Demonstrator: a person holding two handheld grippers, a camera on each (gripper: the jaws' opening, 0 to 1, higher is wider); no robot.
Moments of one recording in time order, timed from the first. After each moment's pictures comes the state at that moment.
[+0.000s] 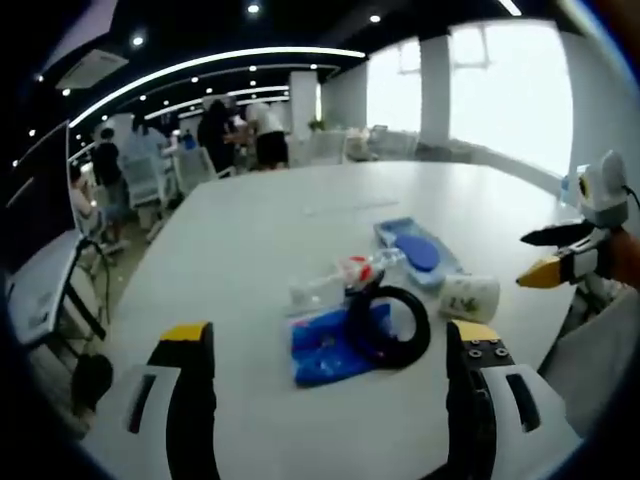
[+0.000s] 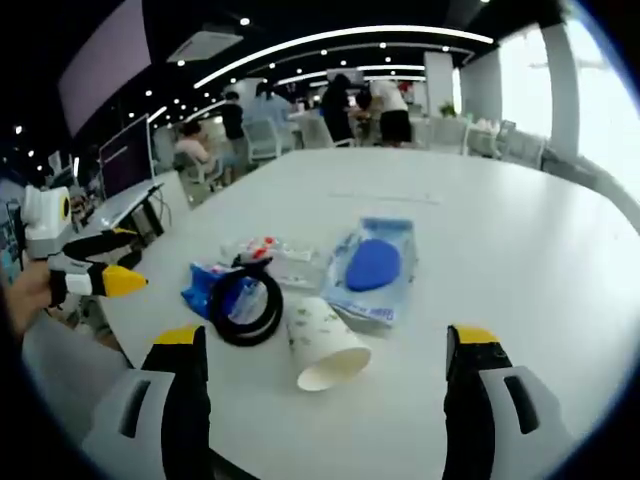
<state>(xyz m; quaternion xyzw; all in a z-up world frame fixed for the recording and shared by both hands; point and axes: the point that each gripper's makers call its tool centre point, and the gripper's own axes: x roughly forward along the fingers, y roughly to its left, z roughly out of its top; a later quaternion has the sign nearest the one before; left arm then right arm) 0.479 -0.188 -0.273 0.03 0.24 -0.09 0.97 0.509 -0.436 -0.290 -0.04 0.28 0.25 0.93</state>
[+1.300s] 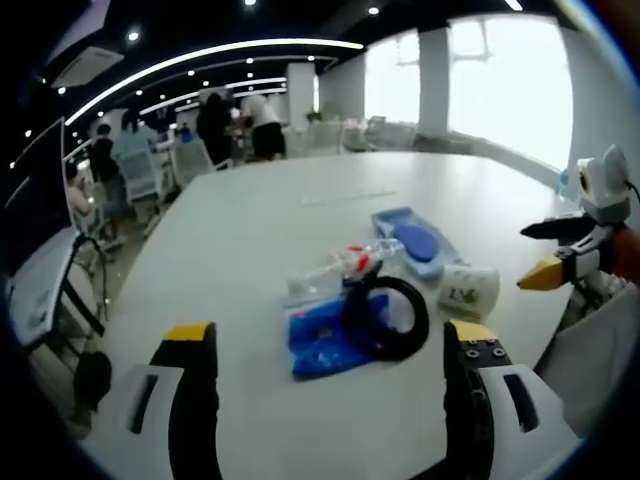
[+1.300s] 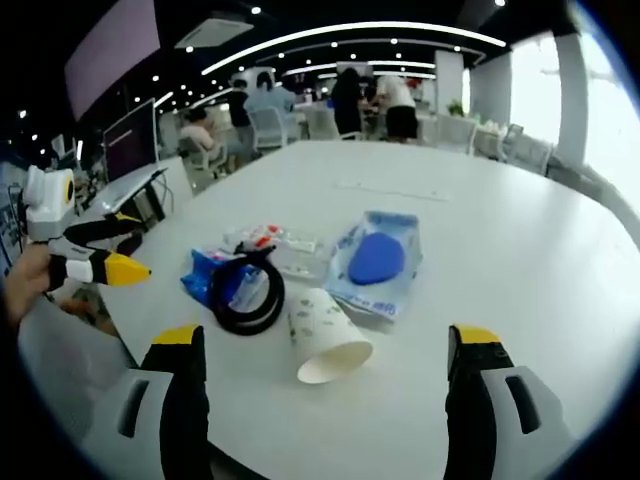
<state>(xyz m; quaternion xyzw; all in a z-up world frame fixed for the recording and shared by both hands) 0.476 -0.188 -0.280 0.03 0.26 -0.10 0.96 0.503 -0.431 -0.294 -0.06 0.29 0.26 0.92</state>
